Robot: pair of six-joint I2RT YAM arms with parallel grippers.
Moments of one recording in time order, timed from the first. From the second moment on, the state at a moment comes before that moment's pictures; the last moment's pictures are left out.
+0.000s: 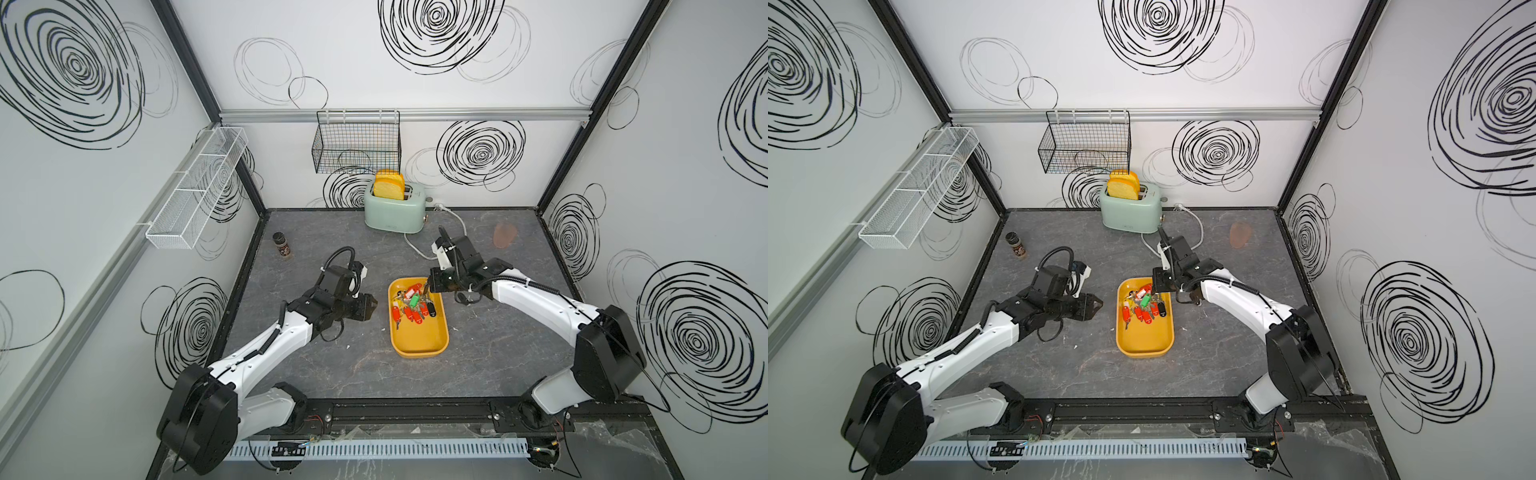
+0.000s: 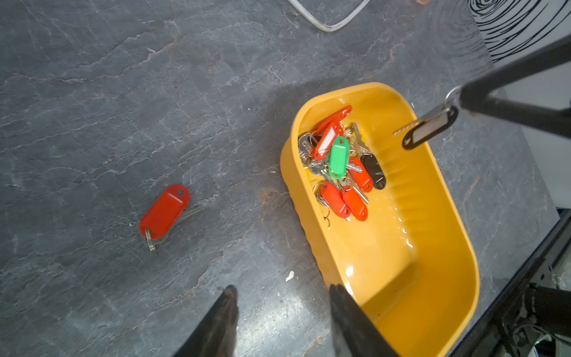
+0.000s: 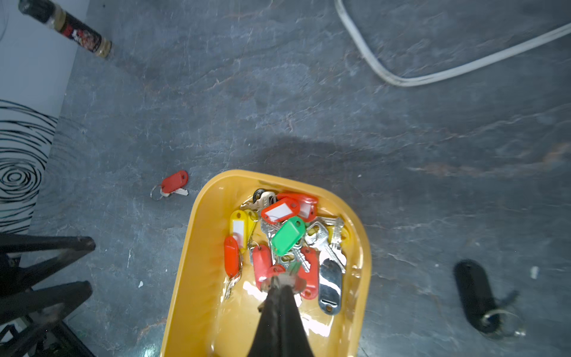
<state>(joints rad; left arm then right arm) -0.47 1.19 0.71 -0.36 0.23 -0.34 0.58 1.50 1.11 -0.50 -0.12 0.48</state>
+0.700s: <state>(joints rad) -0.51 1.19 0.71 -0.34 0.24 -0.34 0.11 1.39 0.86 -0.52 -0.01 0.46</state>
